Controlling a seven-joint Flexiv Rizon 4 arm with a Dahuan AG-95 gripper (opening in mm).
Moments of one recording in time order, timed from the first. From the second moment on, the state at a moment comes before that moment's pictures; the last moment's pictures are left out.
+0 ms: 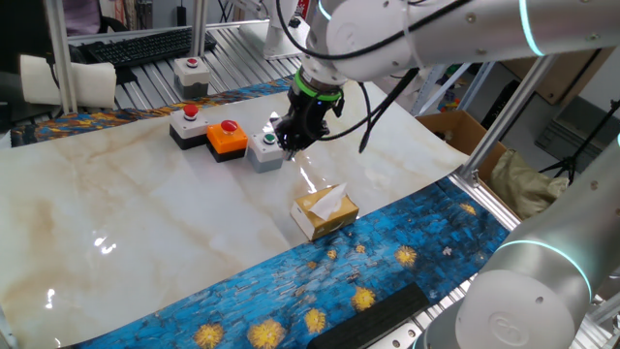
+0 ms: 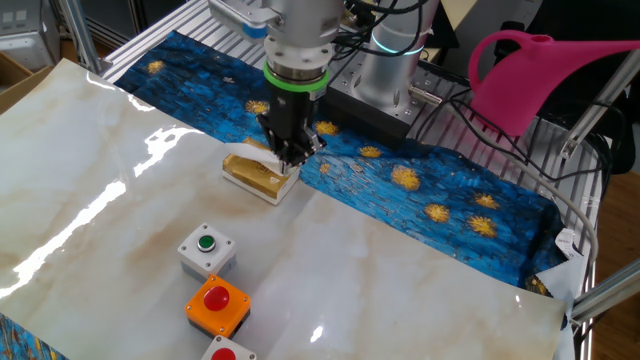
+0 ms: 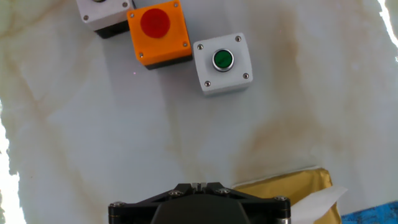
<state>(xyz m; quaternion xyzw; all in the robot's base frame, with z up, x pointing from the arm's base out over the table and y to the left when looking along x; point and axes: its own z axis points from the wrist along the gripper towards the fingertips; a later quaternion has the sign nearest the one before) 0.500 0.002 0.165 0.10 0.99 0.03 0.07</state>
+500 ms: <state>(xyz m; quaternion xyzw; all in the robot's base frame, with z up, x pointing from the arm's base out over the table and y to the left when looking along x) 0.496 0.002 0.167 0.09 0.99 0.03 0.09</state>
